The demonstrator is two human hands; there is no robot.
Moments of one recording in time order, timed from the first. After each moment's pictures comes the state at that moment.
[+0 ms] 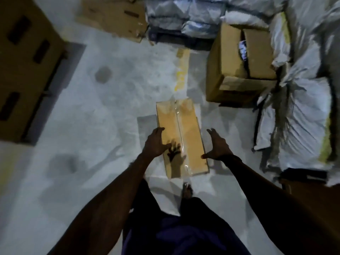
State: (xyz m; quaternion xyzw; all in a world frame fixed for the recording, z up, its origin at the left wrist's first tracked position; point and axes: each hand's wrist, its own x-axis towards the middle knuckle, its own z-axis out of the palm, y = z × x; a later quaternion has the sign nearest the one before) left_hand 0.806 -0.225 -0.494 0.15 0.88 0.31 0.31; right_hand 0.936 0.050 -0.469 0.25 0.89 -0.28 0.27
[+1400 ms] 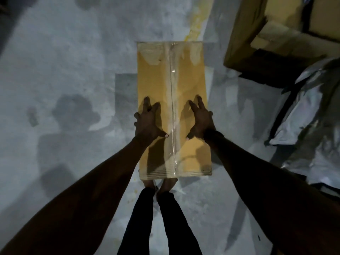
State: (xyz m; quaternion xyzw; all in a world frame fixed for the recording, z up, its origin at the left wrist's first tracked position) left_hand 0.853 -0.146 -0.717 0.06 0.93 0.24 0.28; right_hand 0.880 0.069 -0.700 0.13 0.91 -0.24 0.31
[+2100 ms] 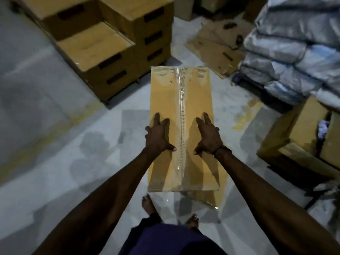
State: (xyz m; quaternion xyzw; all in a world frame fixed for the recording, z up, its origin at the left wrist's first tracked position) left_hand 0.861 -0.416 -0.315 -0.08 0.95 0.26 0.13; right_hand 0.815 -0.201 -0.304 -0.10 0.95 -0.18 0.22
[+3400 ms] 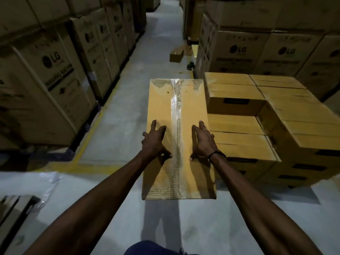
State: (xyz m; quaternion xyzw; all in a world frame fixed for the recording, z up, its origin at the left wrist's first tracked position) left_hand 0.734 -1.163 -0.202 -0.46 0.86 0.21 -0.06; right_hand 0.562 -1.034 -0.166 -0.49 0.84 -0.18 0.17
